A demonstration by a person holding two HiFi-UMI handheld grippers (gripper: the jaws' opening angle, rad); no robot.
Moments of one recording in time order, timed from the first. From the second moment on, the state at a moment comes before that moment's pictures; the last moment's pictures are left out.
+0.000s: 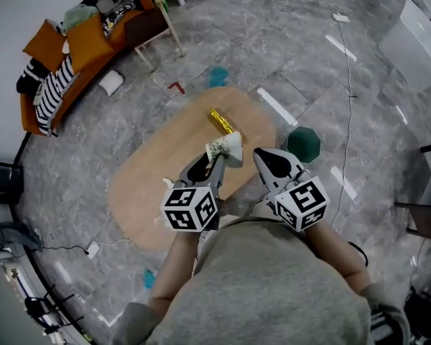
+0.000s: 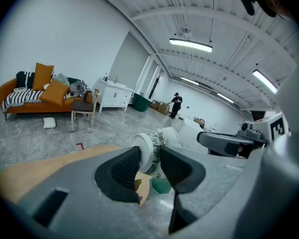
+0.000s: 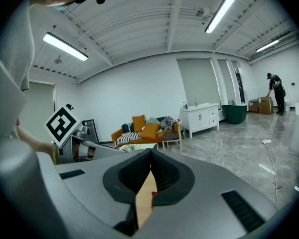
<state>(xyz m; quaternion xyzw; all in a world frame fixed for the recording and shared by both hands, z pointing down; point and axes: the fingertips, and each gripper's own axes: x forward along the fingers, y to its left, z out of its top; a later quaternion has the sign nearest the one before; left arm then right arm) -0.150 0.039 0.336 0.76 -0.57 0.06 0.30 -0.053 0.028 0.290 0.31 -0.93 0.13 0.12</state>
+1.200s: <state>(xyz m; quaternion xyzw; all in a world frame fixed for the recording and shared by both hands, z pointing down) 0.002 -0.030 0.354 0.79 -0.52 0.09 0.30 0.115 -0.025 0.306 0.40 -0.90 0.14 0.11</state>
